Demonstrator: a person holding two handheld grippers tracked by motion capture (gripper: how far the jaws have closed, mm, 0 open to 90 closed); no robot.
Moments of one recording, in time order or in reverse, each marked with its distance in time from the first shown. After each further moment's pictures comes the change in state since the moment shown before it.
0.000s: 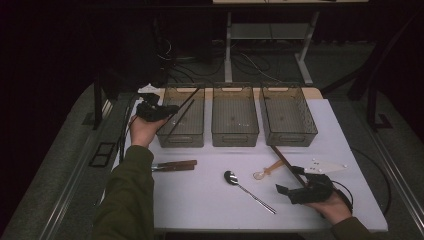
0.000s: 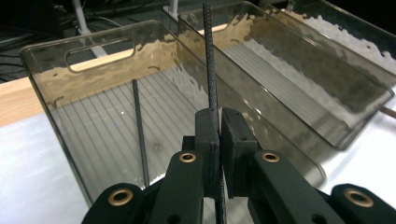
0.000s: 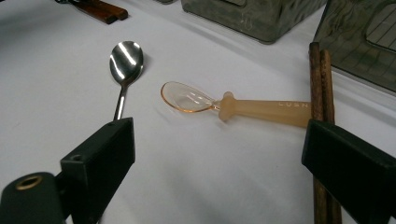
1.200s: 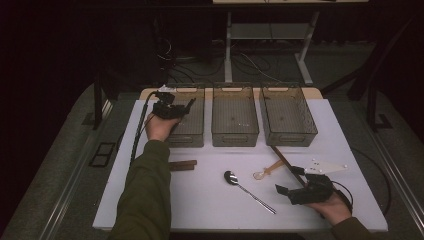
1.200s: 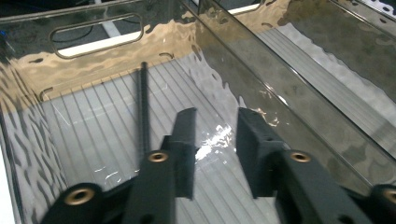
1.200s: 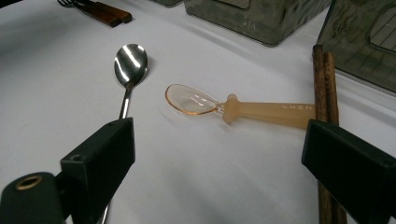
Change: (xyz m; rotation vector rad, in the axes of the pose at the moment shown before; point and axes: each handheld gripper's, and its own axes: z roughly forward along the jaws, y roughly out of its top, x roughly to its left) left arm 0.000 -0.002 0.052 0.078 0.072 0.003; right arm 0.001 0.000 0.000 -0.006 0.010 0.001
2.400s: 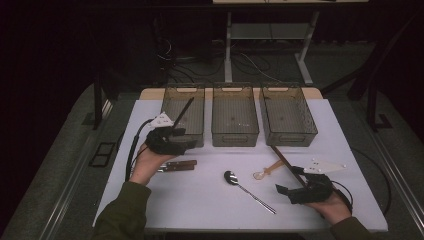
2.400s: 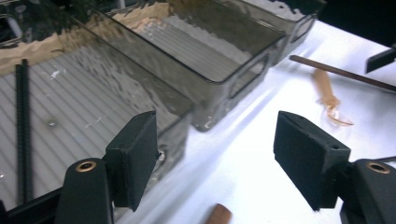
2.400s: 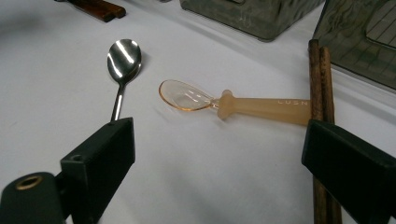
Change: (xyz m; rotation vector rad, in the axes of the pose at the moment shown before) left arm -0.073 -0.067 -0.075 -0.092 -0.229 0.161; right arm -0.001 -0.001 0.002 0.012 -0.016 0.002
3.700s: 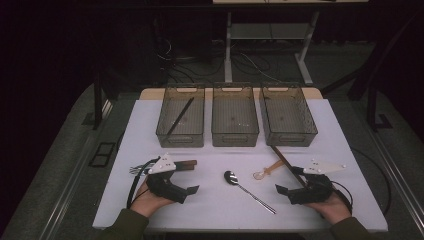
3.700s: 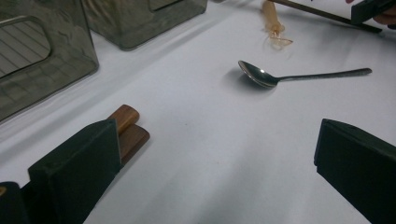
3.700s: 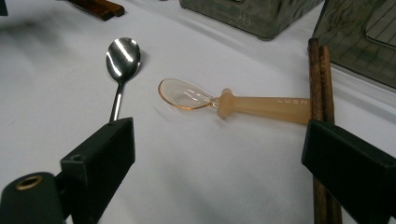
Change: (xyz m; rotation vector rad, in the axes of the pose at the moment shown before) left arm -0.057 -0.078 -0.008 0.050 -0.069 0.053; right arm 0.001 0.000 0.000 0.006 -0.002 -0.004
